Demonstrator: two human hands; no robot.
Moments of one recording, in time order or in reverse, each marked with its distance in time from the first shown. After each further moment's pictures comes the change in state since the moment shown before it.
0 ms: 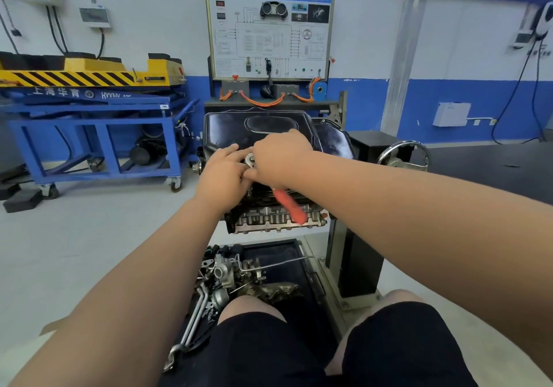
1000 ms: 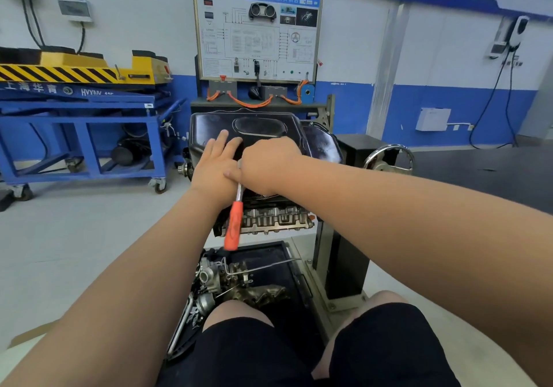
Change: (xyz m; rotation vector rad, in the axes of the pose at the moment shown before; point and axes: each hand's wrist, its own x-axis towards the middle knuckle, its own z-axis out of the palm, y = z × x) left_hand 0.021 0.007 0.011 0.162 -0.010 -0.029; right_hand -0.009 -0.009 -0.013 -0.022 -0.181 0.030
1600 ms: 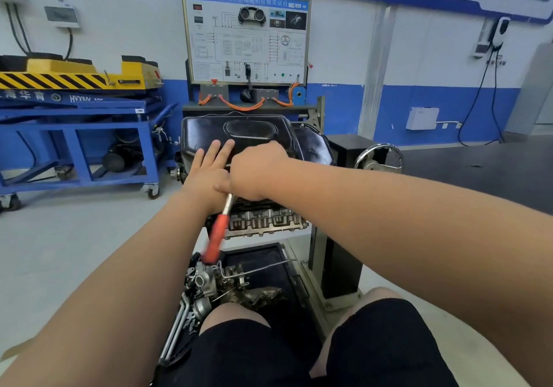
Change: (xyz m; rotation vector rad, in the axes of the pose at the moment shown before) left_hand 0.001 -0.006 0.007 0.055 -0.200 -0.031; right_hand -0.008 -0.011 -0.011 -0.008 -0.090 0.032
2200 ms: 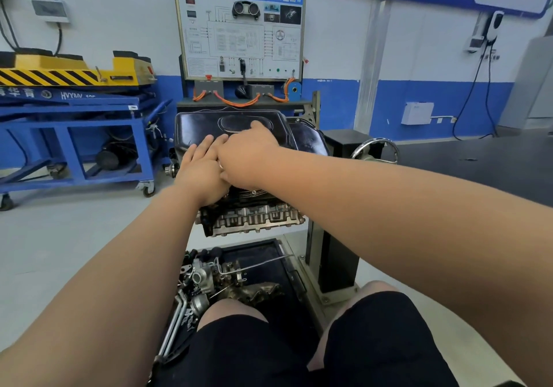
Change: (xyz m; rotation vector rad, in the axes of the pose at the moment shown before) left_hand -0.001 -0.001 -0.005 -0.118 0.029 -0.044; right_hand 0.008 0.004 -0.003 -0.130 0.145 -0.081
